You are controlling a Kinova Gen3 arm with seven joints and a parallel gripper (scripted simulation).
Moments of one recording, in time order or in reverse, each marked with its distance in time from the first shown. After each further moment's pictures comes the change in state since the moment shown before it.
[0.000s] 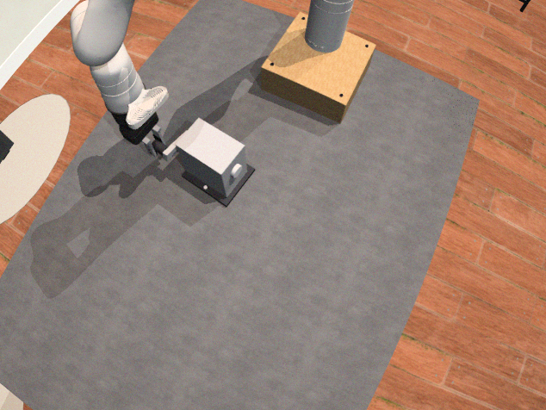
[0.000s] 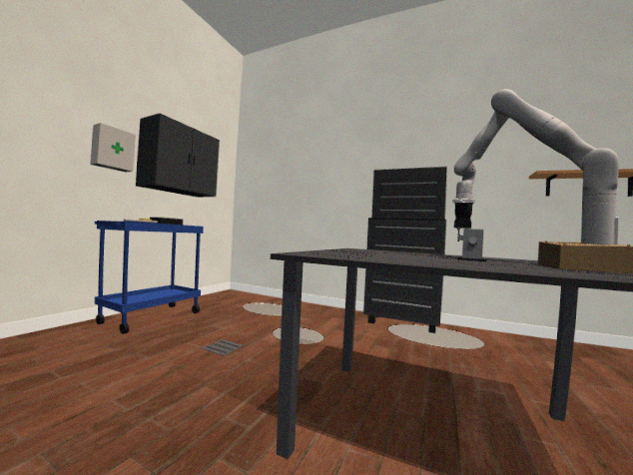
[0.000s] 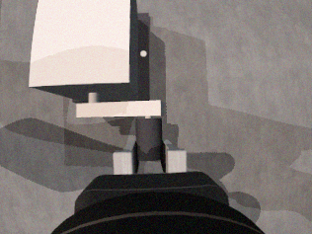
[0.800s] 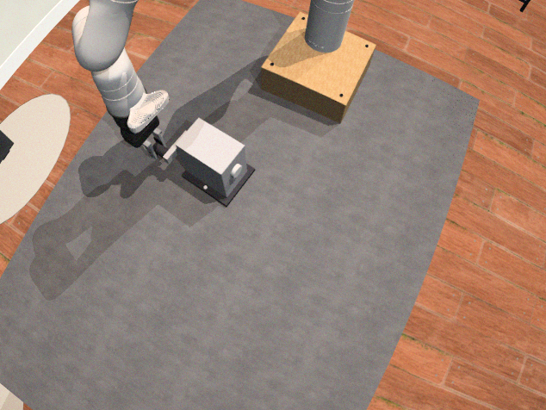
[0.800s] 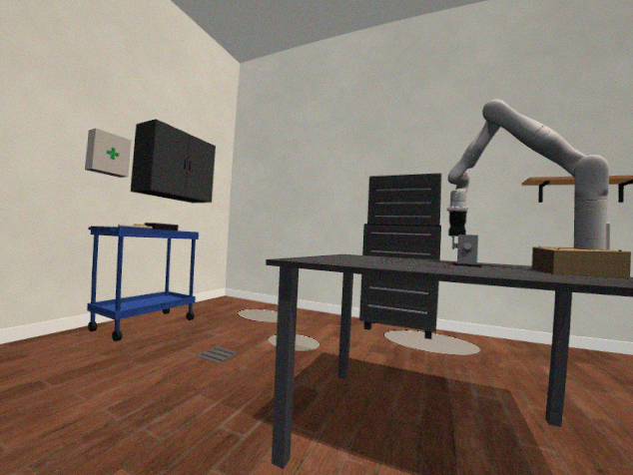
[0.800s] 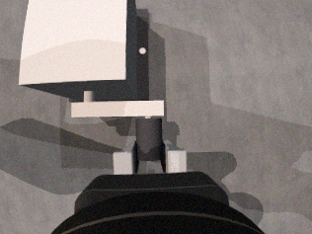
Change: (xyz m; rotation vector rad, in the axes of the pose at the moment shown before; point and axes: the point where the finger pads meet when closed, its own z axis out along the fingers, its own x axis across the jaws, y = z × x) arm 0.001 0.000 0.010 -0.001 -0.002 0.001
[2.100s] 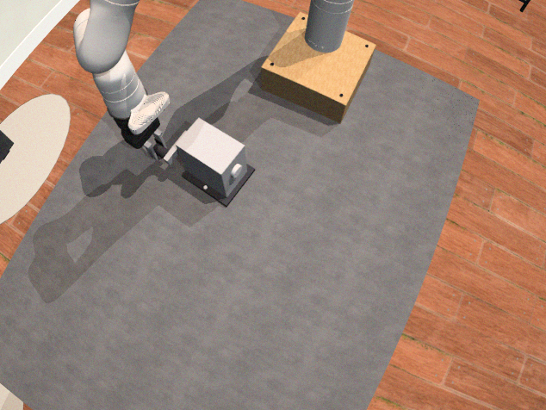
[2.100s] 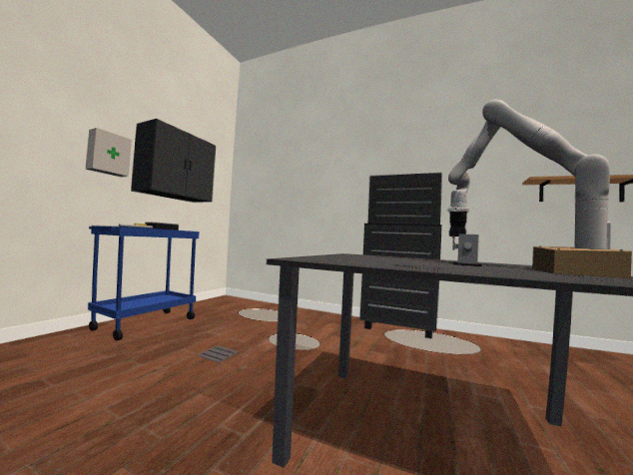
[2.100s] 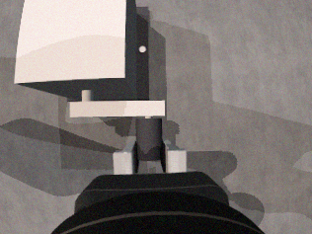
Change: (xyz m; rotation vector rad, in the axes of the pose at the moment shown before) arm 0.000 0.000 0.005 -0.001 0.000 0.000
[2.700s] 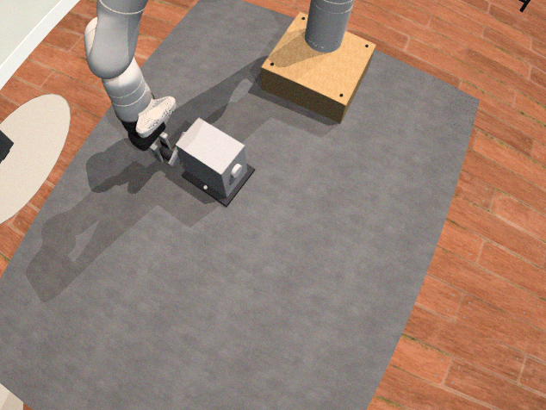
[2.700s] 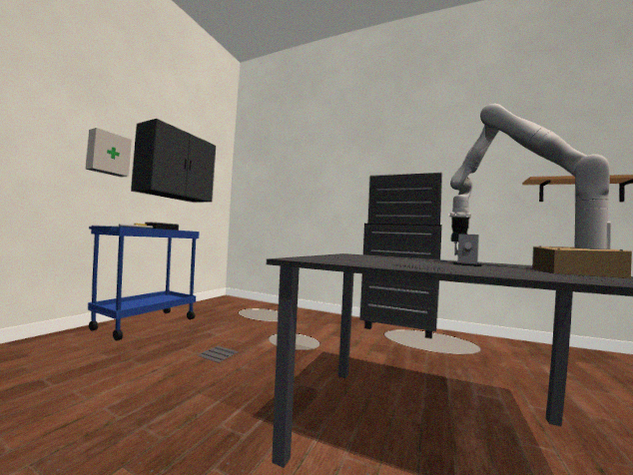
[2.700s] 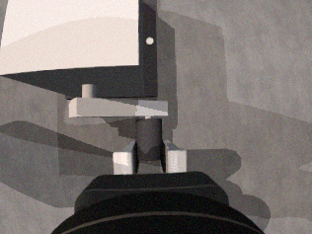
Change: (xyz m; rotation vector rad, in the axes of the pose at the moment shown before) arm -0.010 0.000 0.026 -0.002 0.001 0.006
